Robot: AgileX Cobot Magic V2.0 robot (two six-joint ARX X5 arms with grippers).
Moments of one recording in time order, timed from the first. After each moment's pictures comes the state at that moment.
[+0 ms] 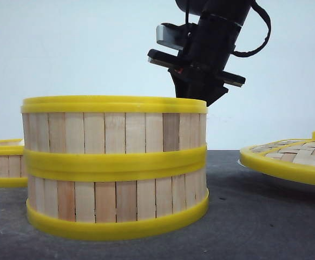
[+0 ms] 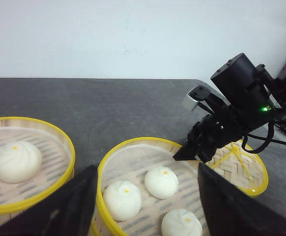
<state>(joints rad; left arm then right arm) -0.19 0.41 0.88 -0.65 0.39 -0.18 0.61 1.71 1.37 -0.67 -0.09 0.16</state>
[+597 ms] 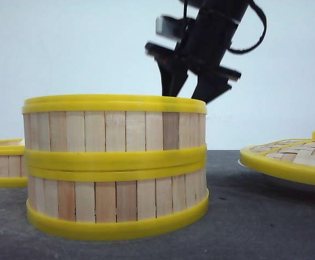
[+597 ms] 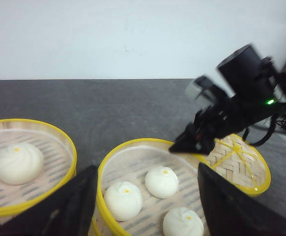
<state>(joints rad) -0.19 0.41 0.88 -0.65 0.39 -0.16 0.60 1.65 1.37 -0.58 -0.09 0.16</state>
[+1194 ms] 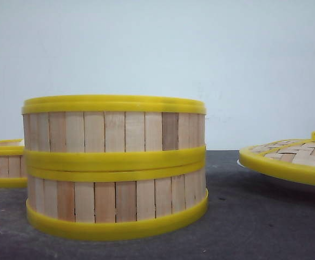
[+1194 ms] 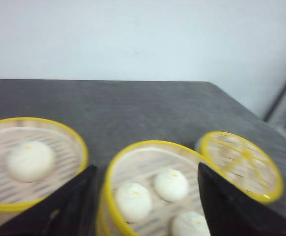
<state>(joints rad) -0.19 0.41 0.88 -0.65 0.29 -0.17 0.60 0.91 1.34 -0.69 0.10 0.08</state>
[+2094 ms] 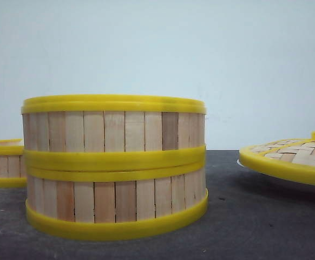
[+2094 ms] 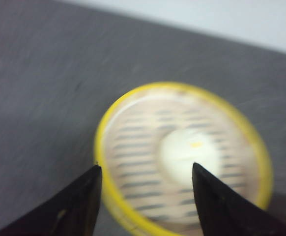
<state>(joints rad) 0.06 1.18 0.89 -0.29 0.01 -0.22 0.60 0.41 1.00 -0.84 0.07 0.19</state>
